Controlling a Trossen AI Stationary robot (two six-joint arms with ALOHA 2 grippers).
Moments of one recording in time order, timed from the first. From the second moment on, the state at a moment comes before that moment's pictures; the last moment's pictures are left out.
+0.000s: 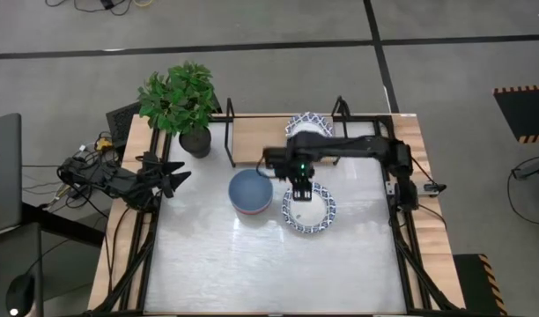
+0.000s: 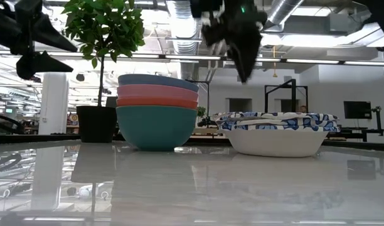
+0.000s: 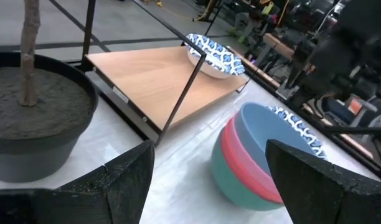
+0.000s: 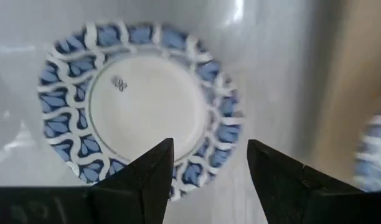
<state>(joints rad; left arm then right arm) -0.35 0.01 0.37 -0.69 -0.81 -0.75 -0.10 1.99 1.88 -1.50 0.03 -0.03</state>
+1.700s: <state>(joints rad) -0.35 0.01 0.37 -0.70 -0.85 -0.77 -0.18 1.71 1.20 -0.84 -0.02 0.02</state>
